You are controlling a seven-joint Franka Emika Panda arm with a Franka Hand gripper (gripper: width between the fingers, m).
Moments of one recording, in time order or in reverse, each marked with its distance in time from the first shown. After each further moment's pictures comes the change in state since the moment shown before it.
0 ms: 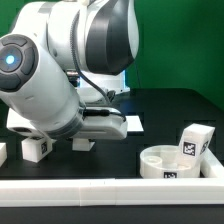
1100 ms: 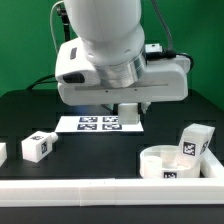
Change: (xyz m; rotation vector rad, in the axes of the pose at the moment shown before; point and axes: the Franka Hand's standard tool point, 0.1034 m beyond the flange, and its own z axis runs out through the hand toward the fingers) arm -0.022 -0.104 -0.079 -0.012 0.232 -0.076
